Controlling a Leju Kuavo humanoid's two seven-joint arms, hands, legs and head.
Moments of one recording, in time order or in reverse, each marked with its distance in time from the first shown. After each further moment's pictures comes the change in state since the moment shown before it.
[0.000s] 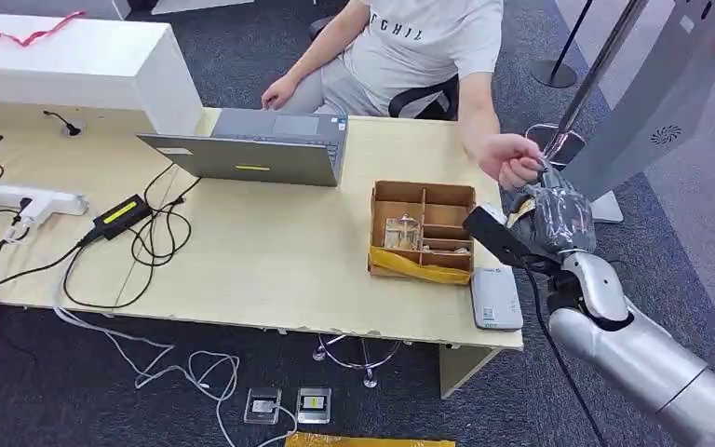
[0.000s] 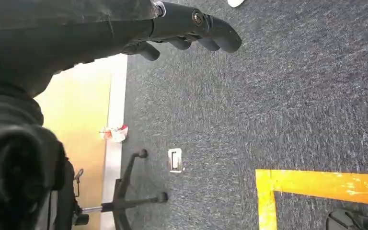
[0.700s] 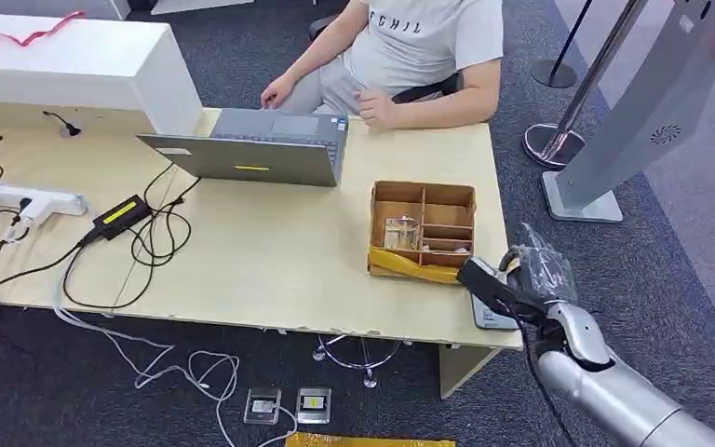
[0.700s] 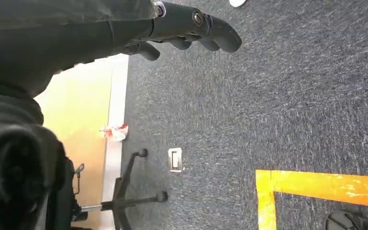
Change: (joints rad) left arm 0.000 0.000 0.000 0.000 0.007 0.012 -0.004; right arm 0.166 0.024 -0.002 0.105 -0.054 -0.011 -0.070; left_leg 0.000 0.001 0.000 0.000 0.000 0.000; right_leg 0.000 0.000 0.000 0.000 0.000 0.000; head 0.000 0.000
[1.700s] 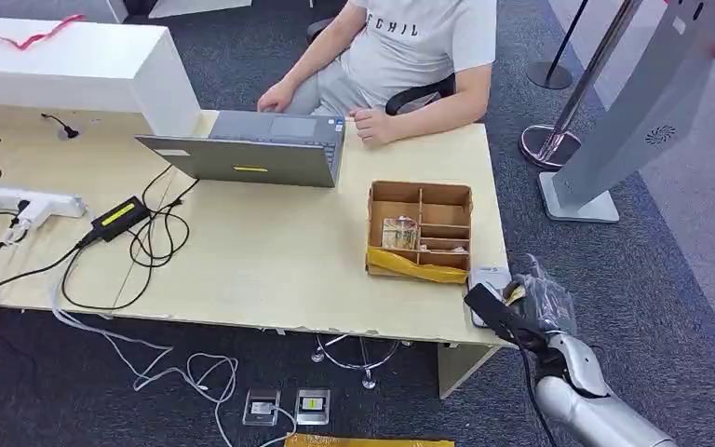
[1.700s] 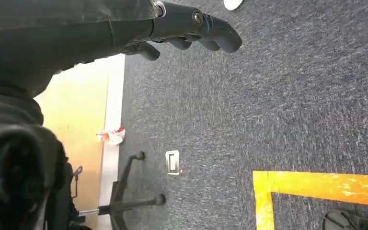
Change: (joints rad) left arm 0.000 0.000 -0.001 0.000 -0.009 -0.003 -0.022; right arm 0.116 0.036 -0.075 0.095 -0.057 -0.054 -0.072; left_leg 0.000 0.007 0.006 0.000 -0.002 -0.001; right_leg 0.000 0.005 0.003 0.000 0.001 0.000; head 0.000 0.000
